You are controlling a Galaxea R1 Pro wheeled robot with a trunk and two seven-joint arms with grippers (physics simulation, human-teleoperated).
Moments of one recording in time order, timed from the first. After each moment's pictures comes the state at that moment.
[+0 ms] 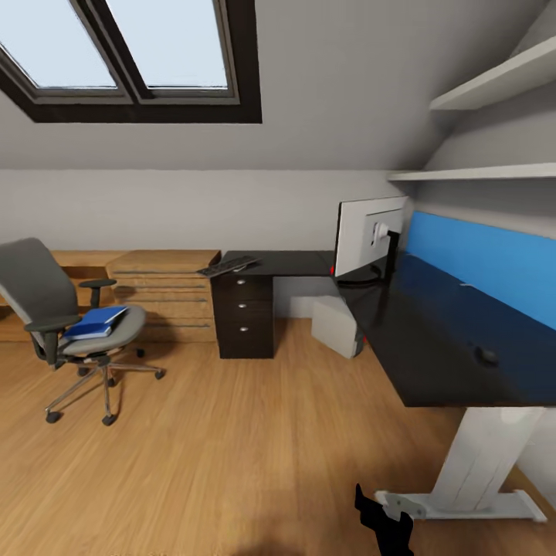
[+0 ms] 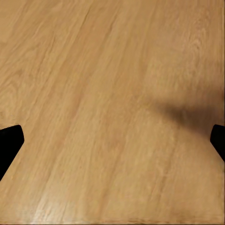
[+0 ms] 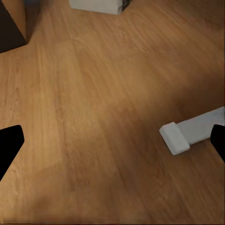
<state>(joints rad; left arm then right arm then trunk) -0.18 -0.09 -0.17 -0.35 0.33 -0.29 0.33 -0.51 0.04 -0.13 0.02 -0.21 -0.63 -0.02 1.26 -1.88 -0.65</state>
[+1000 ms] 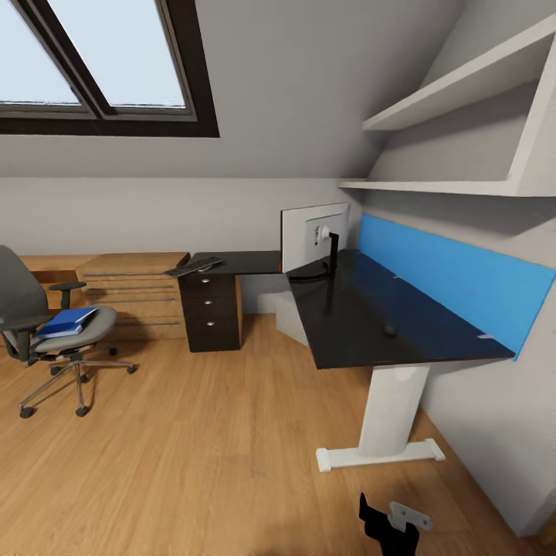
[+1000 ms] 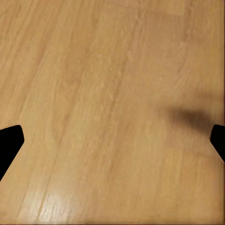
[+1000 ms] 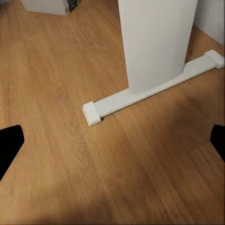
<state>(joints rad) -0.18 -0.10 -0.18 -0.35 0.32 -0.28 0.33 -0.49 0.03 -0.13 0.02 -0.21 -0.64 -0.02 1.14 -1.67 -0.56</state>
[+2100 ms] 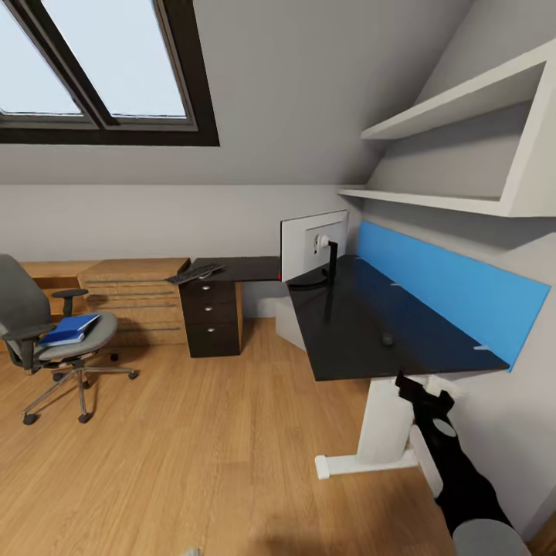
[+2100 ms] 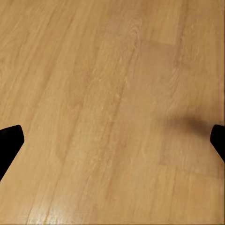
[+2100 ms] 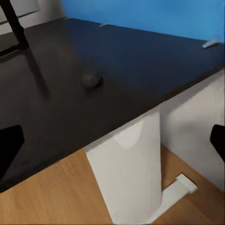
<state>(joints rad) -0.18 -0.08 -0.18 -0.41 0.32 -0.27 0.33 -0.49 -0.05 -0.15 -1.00 -0.20 0.04 -0.28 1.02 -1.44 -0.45</state>
